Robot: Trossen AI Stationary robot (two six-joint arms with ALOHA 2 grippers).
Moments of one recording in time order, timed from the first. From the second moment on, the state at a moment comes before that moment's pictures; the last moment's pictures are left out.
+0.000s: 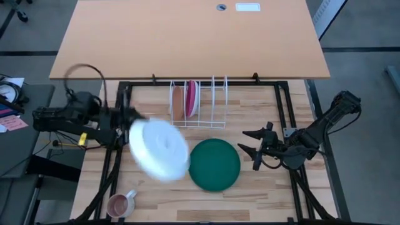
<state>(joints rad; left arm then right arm) -0.09 0.62 0.92 -0.05 0.09 0.70 0.70 1.07 0.89 -0.20 1.08 0.47</state>
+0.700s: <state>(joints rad) -0.09 0.67 0.84 -0.19 0.93 0.94 0.69 1.07 0.89 -0.23 1.07 0.53</state>
